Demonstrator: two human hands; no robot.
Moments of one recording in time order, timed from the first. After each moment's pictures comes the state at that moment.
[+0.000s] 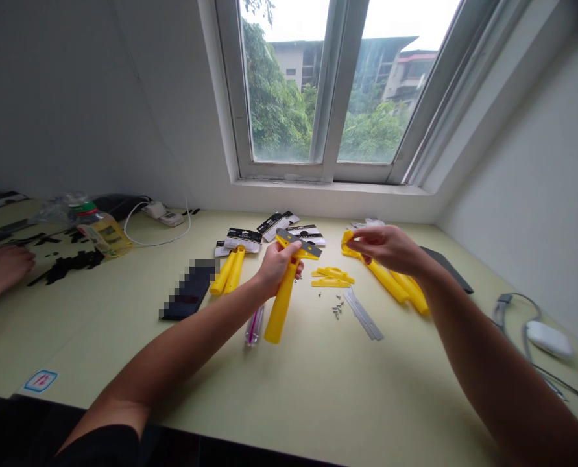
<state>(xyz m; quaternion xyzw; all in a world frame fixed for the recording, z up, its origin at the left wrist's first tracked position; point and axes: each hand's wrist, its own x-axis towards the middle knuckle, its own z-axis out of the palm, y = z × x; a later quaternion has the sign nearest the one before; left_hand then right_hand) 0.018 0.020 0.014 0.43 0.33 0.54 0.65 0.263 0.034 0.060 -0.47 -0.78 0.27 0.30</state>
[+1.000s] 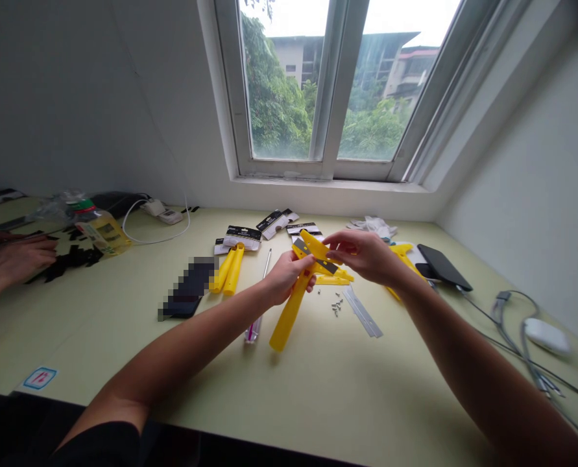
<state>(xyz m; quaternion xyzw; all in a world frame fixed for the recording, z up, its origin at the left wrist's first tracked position) 0.028 0.012 0.000 0.45 0.31 0.43 0.72 0.222 0.020 0.052 -0.41 -0.84 0.18 0.32</state>
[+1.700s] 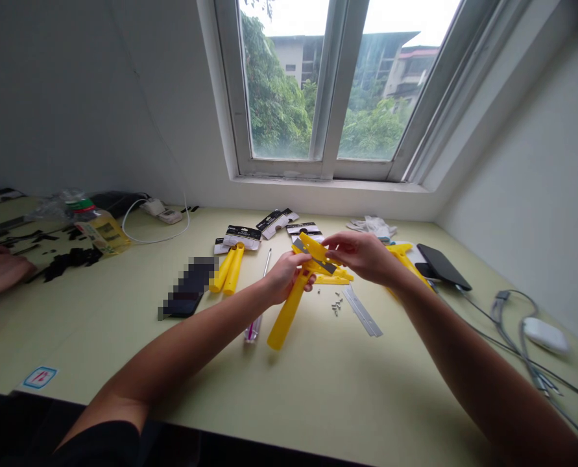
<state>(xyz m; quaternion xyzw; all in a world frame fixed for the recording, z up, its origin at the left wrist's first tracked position) 0.028 0.011 0.007 0.41 0.31 0.41 0.75 0.221 0.022 0.048 -0.42 -0.84 0.16 0.32</state>
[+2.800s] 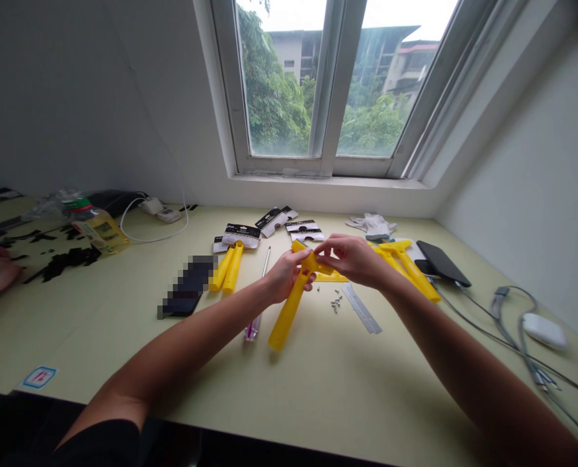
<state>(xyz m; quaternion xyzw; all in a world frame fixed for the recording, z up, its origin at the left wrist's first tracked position) 0.027 0.012 0.000 0.40 0.29 0.40 0.77 0.209 0.018 0.040 -0.42 -0.85 0.11 0.29</state>
